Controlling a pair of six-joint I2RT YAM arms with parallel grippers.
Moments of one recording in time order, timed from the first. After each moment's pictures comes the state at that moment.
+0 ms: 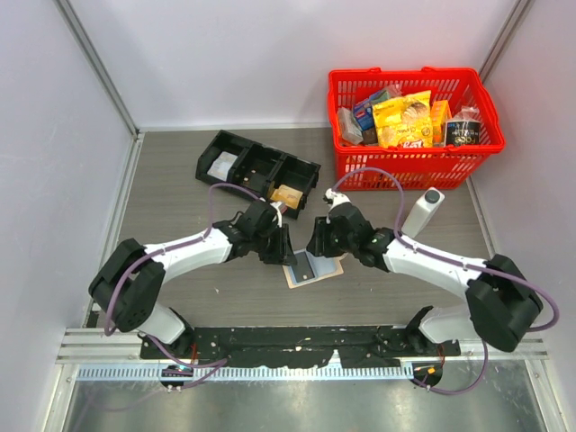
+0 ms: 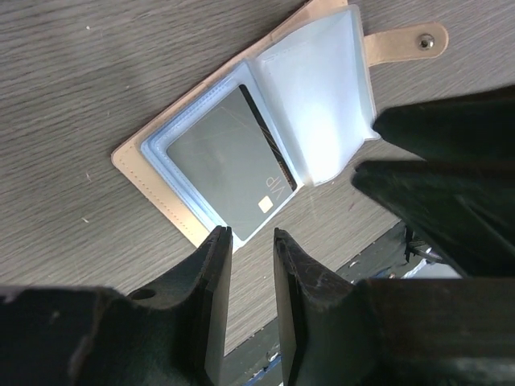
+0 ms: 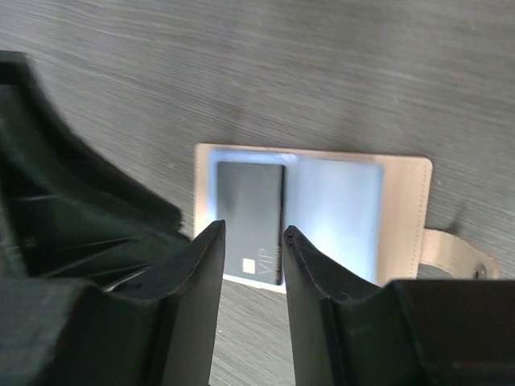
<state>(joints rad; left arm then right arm) -0.74 1.50 0.83 -0.23 0.28 -0.73 0.78 1.30 0.75 -0.16 0.02 0.59</state>
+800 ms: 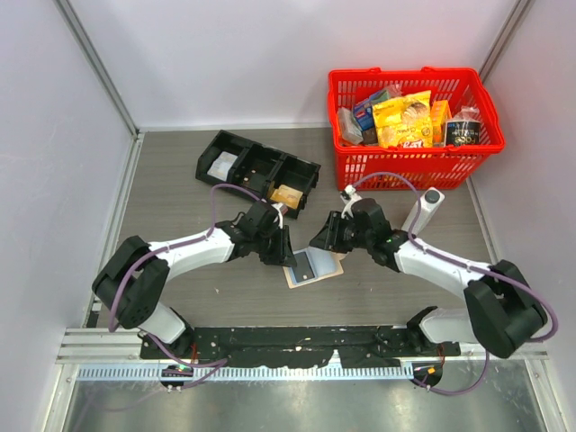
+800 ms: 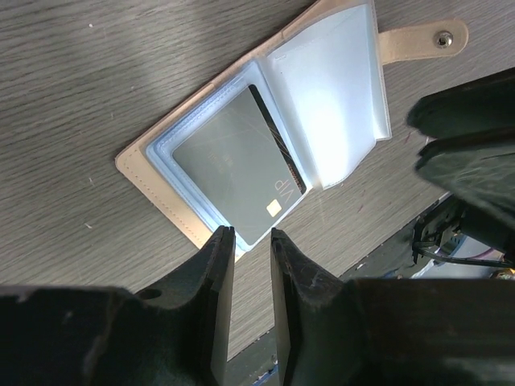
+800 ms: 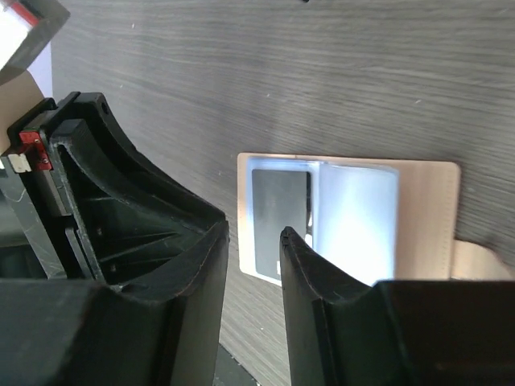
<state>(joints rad) -0.74 1.53 0.83 -0.22 0.28 -0.73 0.58 1.26 0.61 0.02 -0.27 0.72</state>
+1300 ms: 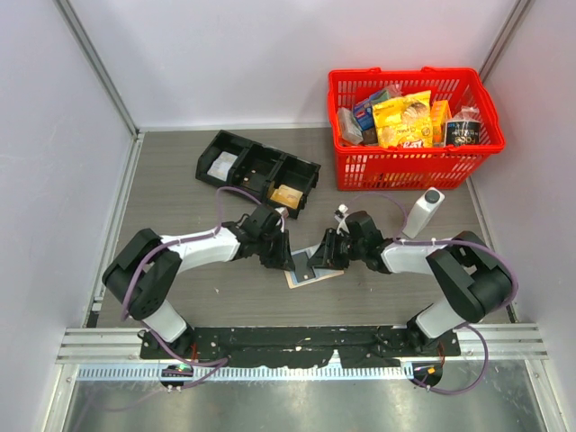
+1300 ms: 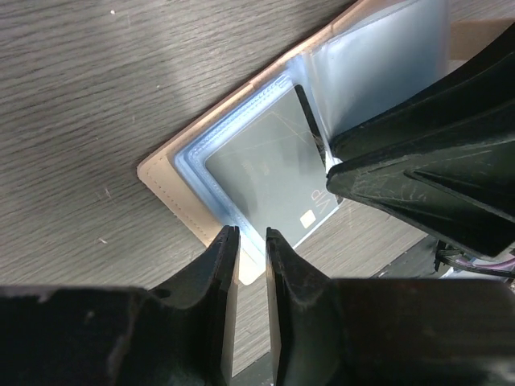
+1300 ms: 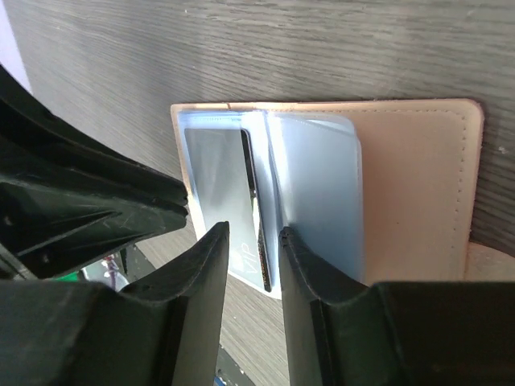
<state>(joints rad) -0.74 1.61 0.83 -0.21 0.28 -0.72 0.57 1.52 0.52 0.24 -0.45 0.80</state>
